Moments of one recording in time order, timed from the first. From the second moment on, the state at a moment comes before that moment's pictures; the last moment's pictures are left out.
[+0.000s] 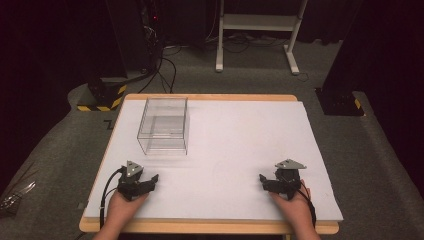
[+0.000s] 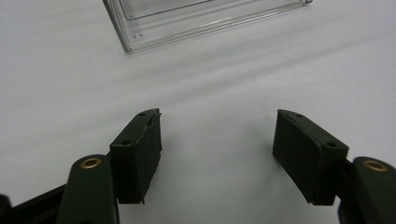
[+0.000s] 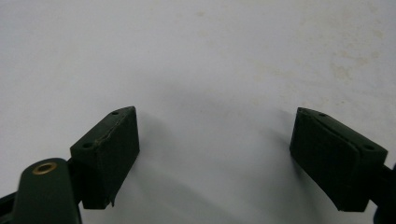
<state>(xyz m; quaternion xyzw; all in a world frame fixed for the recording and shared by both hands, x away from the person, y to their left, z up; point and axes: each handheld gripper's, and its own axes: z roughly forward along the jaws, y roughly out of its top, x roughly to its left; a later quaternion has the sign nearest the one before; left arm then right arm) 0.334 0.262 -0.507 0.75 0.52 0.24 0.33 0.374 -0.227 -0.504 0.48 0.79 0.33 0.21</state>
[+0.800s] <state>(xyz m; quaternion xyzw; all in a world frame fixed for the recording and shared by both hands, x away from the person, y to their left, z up) 0.336 0.262 -0.505 0.75 0.53 0.23 0.33 0.374 -0.227 -0.504 0.48 0.79 0.33 0.21</state>
